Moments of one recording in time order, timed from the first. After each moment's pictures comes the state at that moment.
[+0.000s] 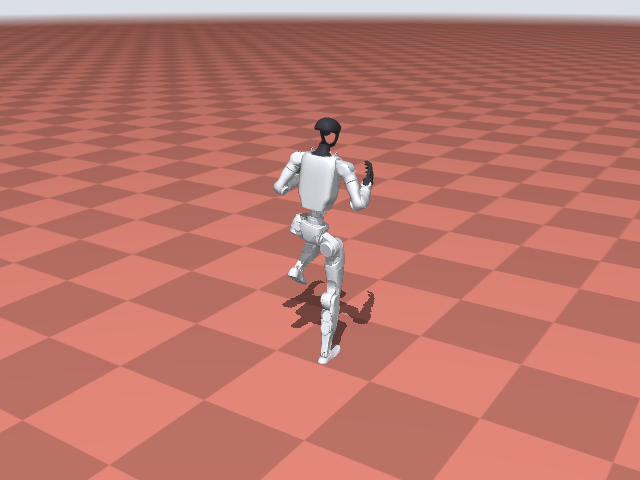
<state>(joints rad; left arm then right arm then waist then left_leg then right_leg) 0.27 0.40 0.04 -0.58 -0.63 -0.34 0.28 0.00 -0.54 0.15 -0.46 0.43 -0.26 -0.06 0.08 -0.12 0.20 -0.99 0.16 0.20 2.31 -0.63 0.02 0.05 -0.19 0.17 0.29 -0.53 -0.09</state>
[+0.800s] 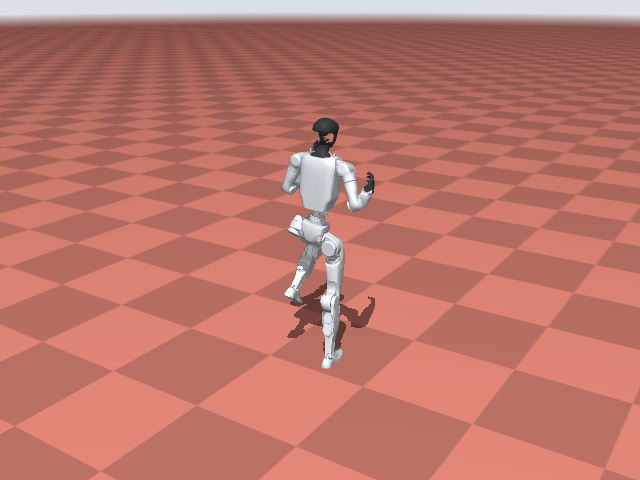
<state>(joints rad) -0.07 0.38 -0.16 -0.61 -0.53 -0.35 0.27 0.20 -0.51 0.13 -0.36 0.49 -0.20 0.03 -0.03 -0.16 0.09 -0.74 0.01 0.24 1.93 -0.54 0.15 0.18 -0.27 0.07 0.07 -0.30 0.12</state>
